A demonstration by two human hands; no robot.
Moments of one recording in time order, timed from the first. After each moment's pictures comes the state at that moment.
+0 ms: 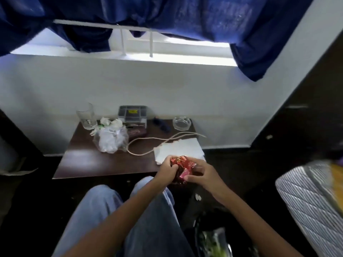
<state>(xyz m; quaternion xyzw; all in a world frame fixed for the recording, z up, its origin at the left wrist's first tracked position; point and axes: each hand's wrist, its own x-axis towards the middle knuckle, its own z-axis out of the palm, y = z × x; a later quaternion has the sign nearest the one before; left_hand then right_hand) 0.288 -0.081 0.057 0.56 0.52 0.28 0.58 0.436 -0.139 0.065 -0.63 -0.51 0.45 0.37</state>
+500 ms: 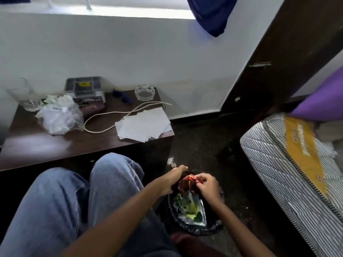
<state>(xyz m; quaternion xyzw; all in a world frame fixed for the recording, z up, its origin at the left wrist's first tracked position) 0.390 -0.172 0.002 0.41 0.51 -0.02 0.76 0.526 -0.260 -0.070 -0.82 -0.37 0.30 0.31</state>
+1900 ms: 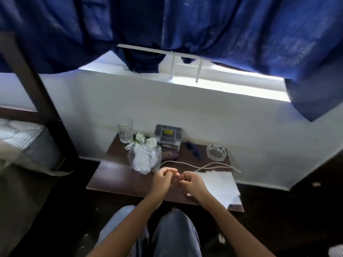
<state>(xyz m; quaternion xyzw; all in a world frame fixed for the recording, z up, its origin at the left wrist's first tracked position) 0.195 -0.004 0.051 0.36 0.58 0.44 0.58 0.319 0.000 0.045 -0.63 -0.60 0.42 0.26</state>
